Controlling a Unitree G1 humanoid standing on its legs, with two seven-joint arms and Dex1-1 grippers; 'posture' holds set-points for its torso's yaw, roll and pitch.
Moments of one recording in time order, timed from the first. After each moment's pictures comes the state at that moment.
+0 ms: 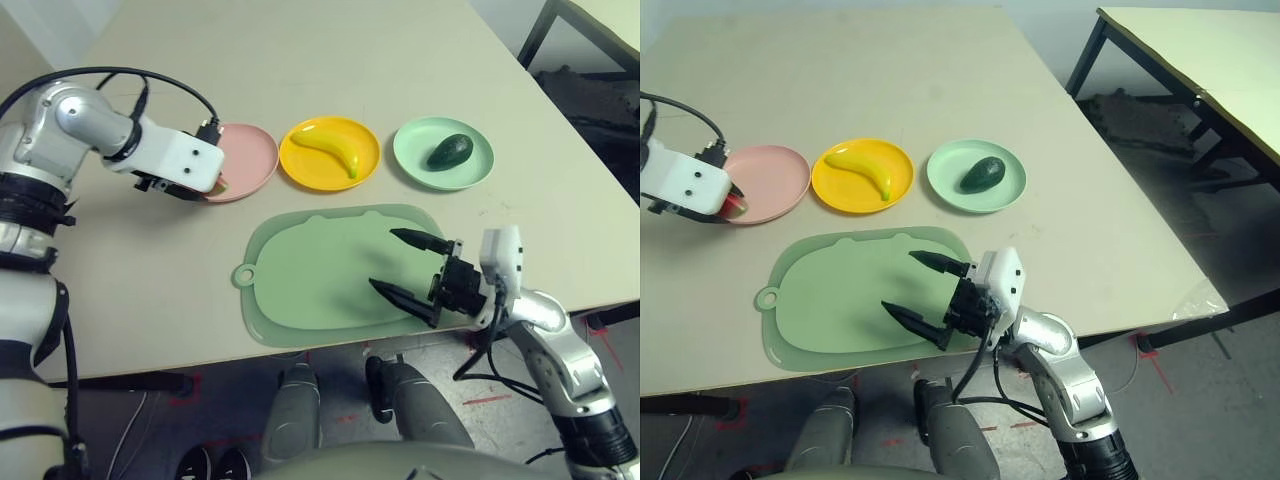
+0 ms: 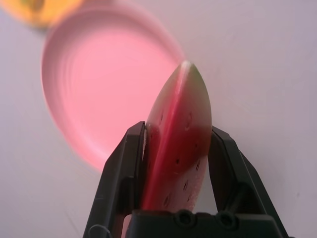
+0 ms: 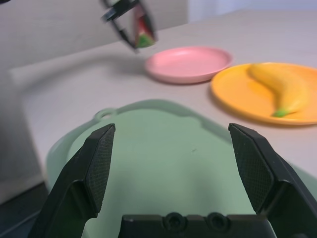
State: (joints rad) left arm -1.16 1.06 -0.49 0.96 0.35 -0.67 -1.24; right arm 0.00 -0.37 0.10 -0.44 0.46 0.20 0.75
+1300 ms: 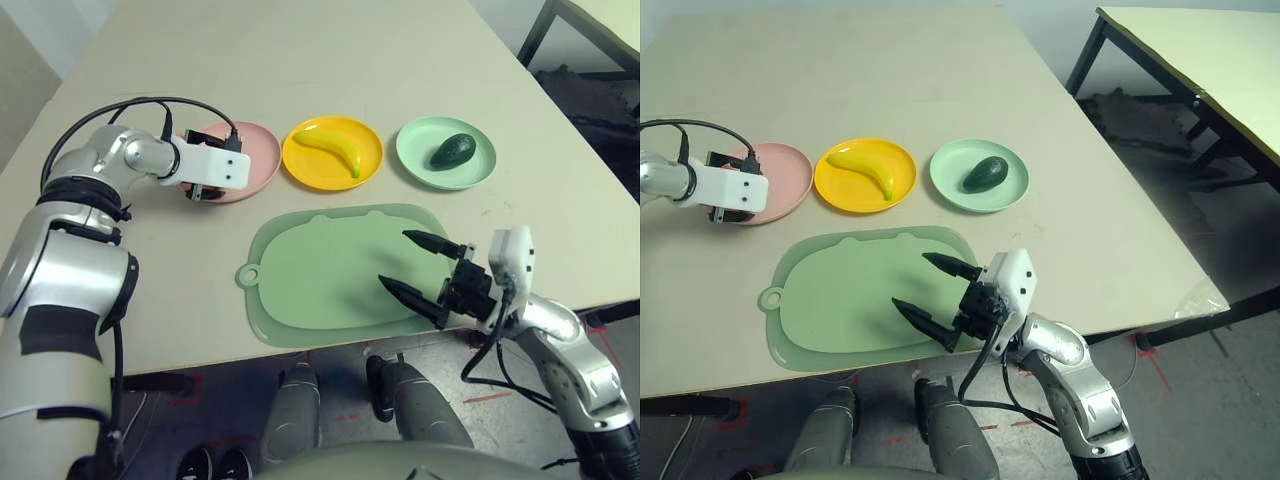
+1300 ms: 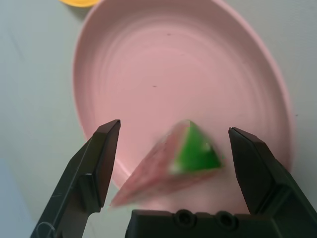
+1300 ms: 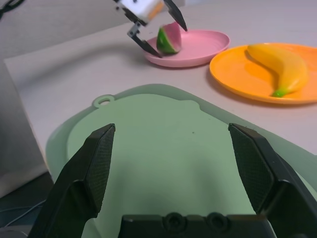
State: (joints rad) left arm -1.23 0.84 -0.47 1.28 0.59 -0.74 -0.80; right arm 0.03 -0.43 0.06 -0.40 0.49 0.21 0.76
